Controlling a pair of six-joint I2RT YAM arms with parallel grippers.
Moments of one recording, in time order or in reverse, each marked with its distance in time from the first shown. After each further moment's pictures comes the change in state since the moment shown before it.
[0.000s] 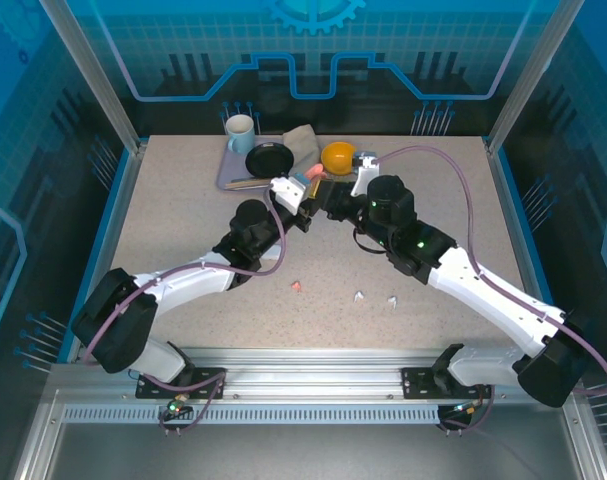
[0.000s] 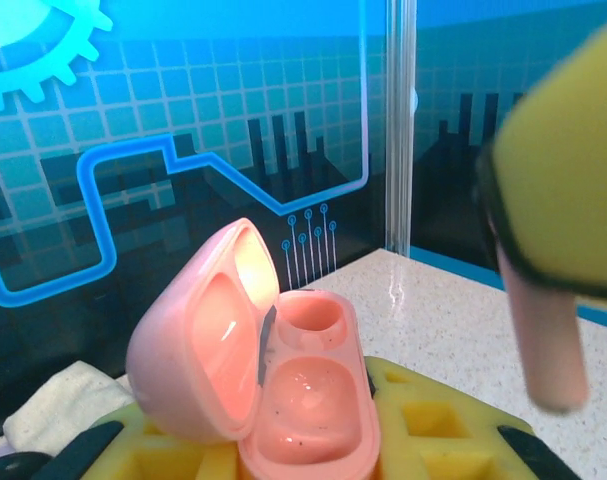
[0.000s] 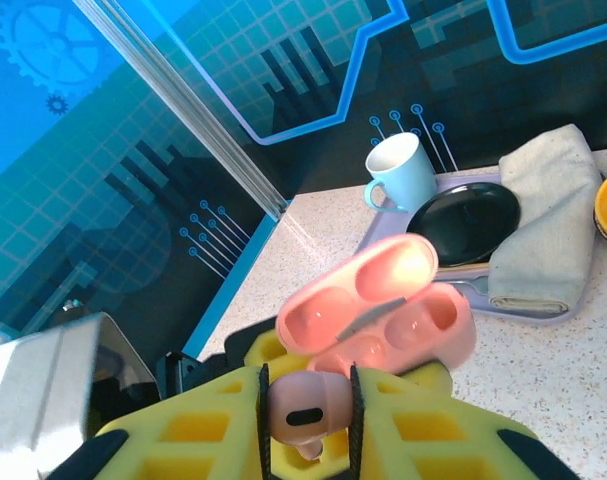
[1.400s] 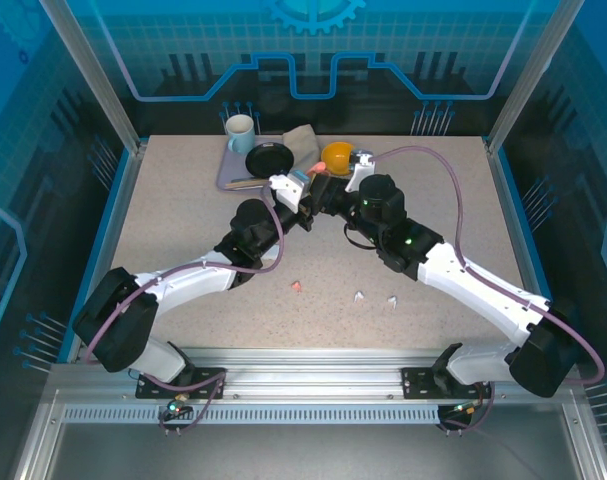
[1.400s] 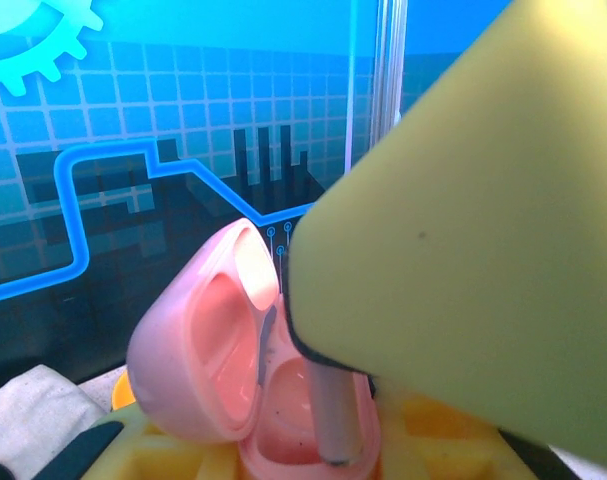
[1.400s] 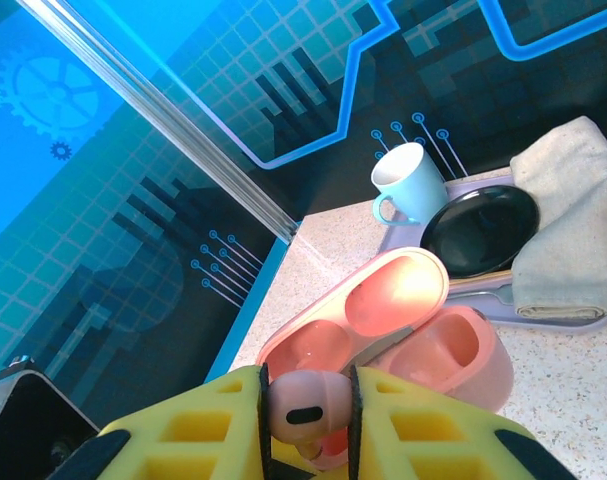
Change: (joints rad) left arm -0.010 0.006 0.012 0.012 0.021 -0.077; right arm -0.002 0.067 -0.007 0.109 0.023 0.090
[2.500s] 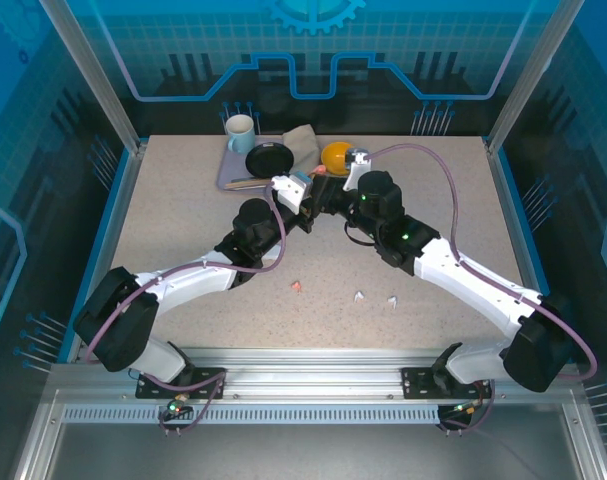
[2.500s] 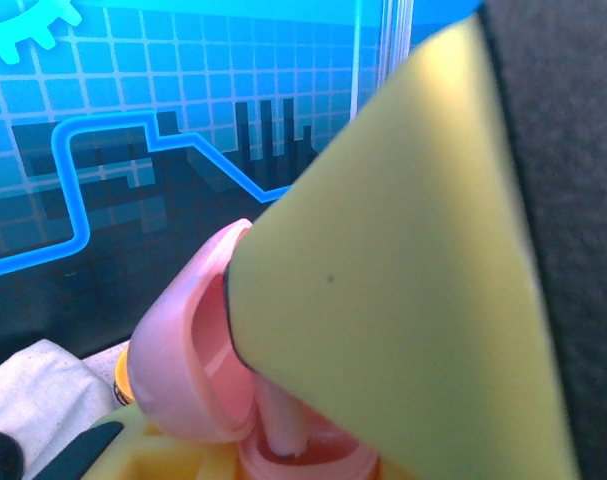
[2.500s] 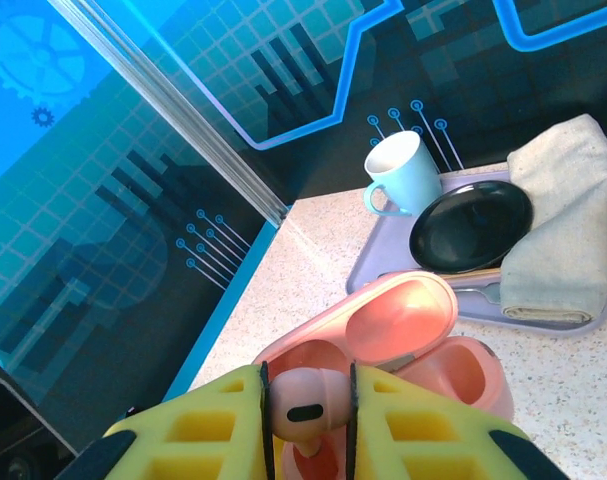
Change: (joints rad) left arm -0.003 0.002 0.002 -0.048 -0.008 0.002; right arm -0.035 0.038 0.000 0.007 -0.074 -0.075
